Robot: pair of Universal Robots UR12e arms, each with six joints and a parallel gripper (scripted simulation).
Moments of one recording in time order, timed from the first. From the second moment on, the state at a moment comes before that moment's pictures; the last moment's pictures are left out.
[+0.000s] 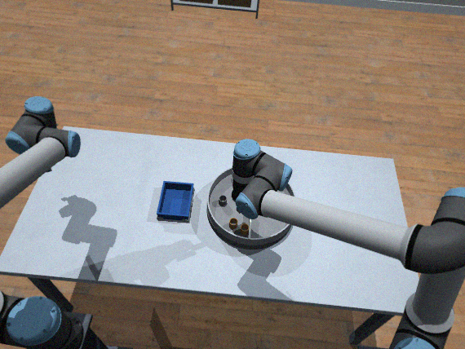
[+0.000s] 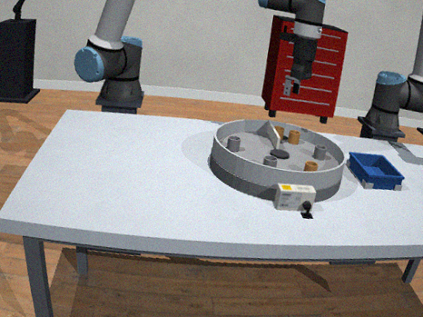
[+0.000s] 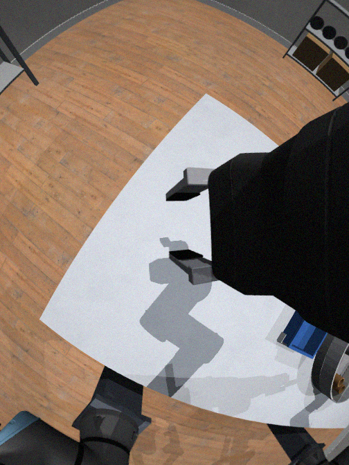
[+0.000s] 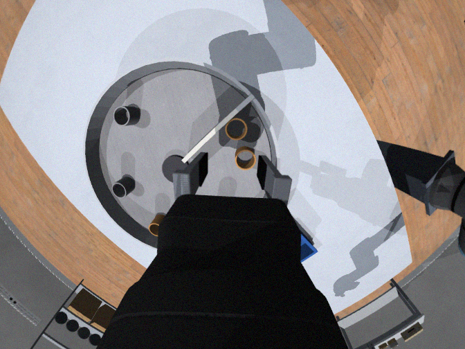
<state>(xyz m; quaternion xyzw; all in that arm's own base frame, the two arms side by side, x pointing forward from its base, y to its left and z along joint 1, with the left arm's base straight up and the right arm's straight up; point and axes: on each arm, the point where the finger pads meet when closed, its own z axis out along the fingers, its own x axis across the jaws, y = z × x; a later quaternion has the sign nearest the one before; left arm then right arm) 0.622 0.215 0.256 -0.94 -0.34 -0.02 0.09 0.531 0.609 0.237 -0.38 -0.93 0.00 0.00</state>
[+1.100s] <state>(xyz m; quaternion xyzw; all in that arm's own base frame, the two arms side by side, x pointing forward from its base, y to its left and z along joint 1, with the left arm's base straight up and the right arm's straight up) 0.404 0.485 0.223 -0.62 -0.78 -0.01 0.05 0.531 0.610 0.236 -0.38 -0.93 0.00 0.00</state>
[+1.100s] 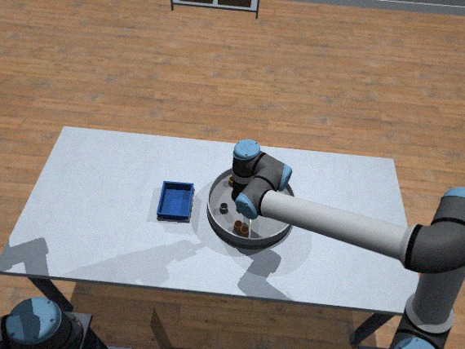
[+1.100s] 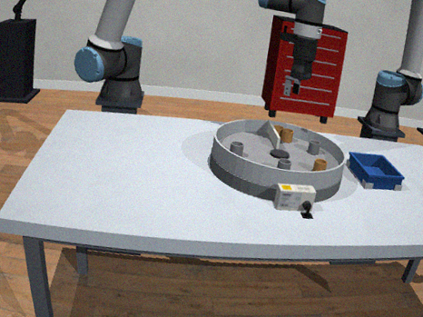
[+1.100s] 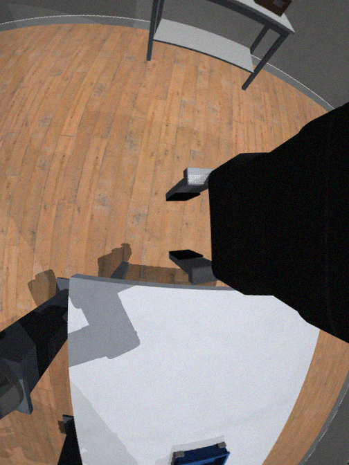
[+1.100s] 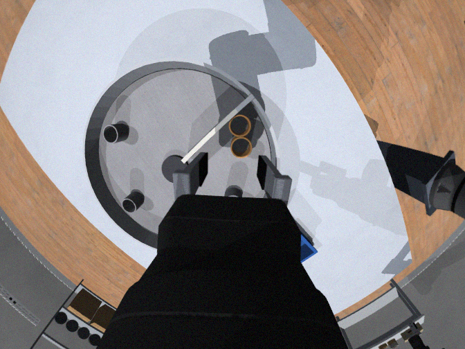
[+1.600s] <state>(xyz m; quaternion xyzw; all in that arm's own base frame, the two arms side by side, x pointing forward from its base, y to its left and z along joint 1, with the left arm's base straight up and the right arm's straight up) 0.265 0.560 0.208 -0.40 -0.91 -0.01 0.03 0.531 0.610 0.236 -0.38 -0.93 0.00 0.00</state>
